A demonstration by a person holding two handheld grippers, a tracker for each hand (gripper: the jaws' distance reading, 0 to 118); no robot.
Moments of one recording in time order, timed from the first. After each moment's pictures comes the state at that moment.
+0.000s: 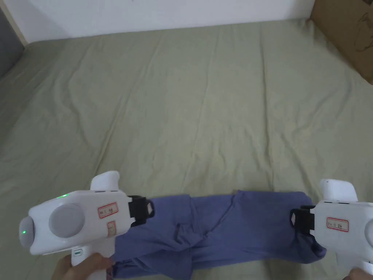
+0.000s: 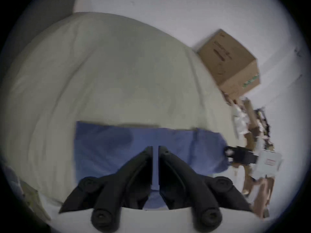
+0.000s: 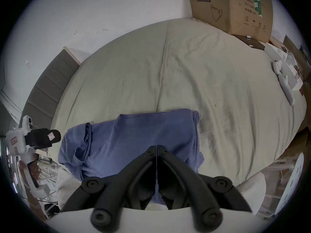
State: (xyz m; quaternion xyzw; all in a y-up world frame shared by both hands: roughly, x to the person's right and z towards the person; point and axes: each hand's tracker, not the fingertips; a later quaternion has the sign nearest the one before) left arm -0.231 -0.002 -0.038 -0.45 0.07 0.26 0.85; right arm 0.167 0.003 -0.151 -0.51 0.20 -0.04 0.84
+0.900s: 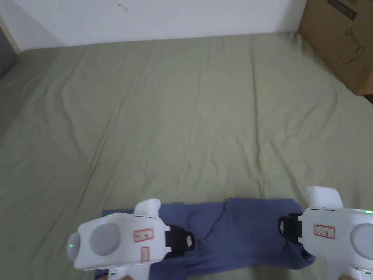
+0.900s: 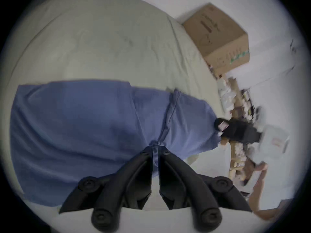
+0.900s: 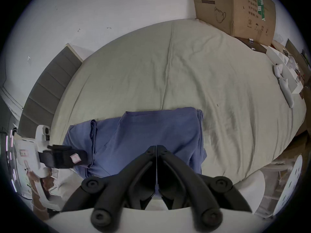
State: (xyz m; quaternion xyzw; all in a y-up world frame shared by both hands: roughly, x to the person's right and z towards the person) left arm -0.177 -0.031 -0.051 -0.48 -0.09 0.34 0.80; right arm 0.167 0.009 -0.149 -0.51 0.21 -0.04 0.83
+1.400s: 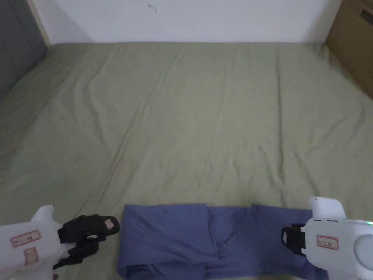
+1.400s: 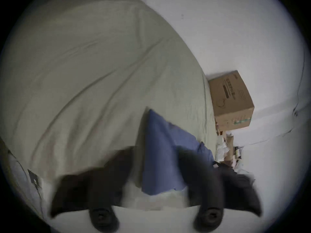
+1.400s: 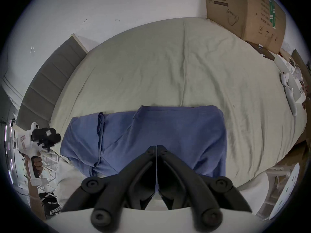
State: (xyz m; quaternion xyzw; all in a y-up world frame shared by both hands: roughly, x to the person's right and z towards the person) left arm -0.352 -0.045 0.065 -0.38 0.04 0.51 0.77; right arm 0.127 0.000 -0.147 -0.52 0.23 0.00 0.82
